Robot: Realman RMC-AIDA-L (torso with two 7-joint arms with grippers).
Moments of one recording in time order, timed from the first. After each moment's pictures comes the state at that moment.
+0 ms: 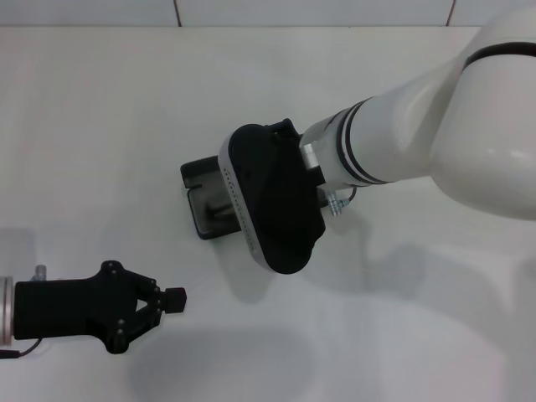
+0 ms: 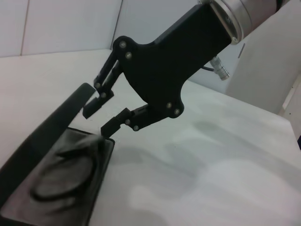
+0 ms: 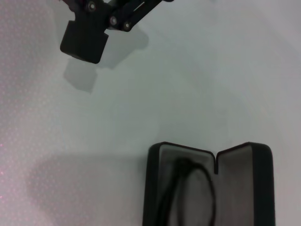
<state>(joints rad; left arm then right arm) -0.29 -1.96 0.93 0.50 1.87 1.65 -1.15 0.94 2.03 -2.27 -1.31 -2.68 -0.93 2.32</state>
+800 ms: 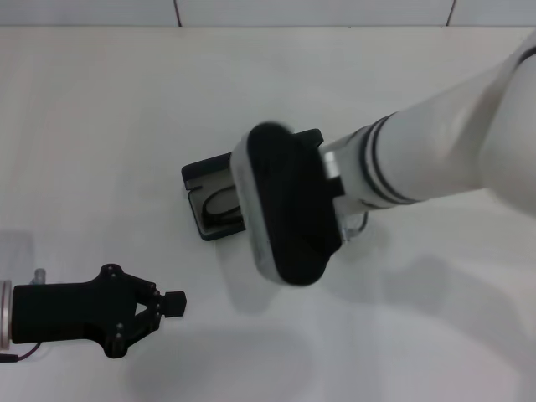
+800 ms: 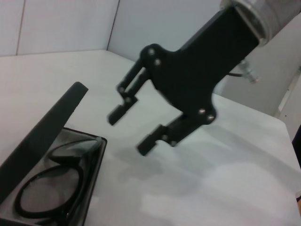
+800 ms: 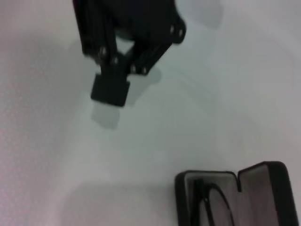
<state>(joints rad) -0.28 -1.96 0.92 0.50 1.87 1.66 -1.15 0.81 2.03 -2.19 -1.48 -2.60 -1.06 2.32</state>
